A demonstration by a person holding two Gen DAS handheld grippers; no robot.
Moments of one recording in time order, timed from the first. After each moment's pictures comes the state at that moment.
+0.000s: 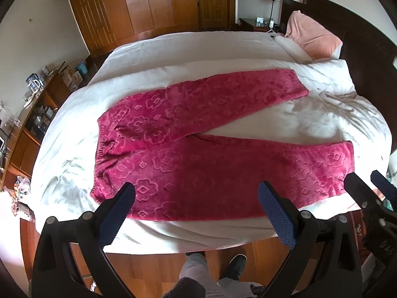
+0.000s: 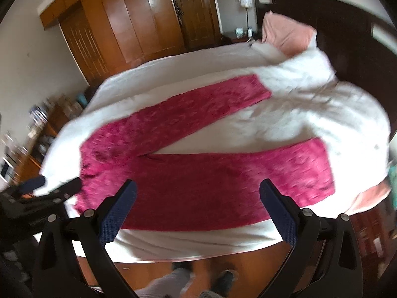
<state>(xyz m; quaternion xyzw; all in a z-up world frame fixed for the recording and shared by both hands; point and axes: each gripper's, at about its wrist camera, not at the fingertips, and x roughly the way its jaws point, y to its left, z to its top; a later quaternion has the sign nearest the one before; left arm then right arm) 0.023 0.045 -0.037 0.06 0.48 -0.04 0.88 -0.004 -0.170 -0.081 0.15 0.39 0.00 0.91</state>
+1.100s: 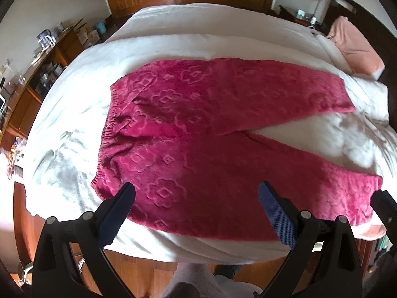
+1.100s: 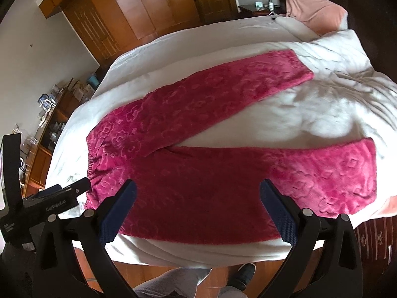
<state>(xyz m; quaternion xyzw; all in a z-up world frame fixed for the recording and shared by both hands) 0.136 0.151 -0.109 -0.01 0.55 0.03 0.84 0.120 -0.107 -0.128 0.14 0.46 0.04 0.87</state>
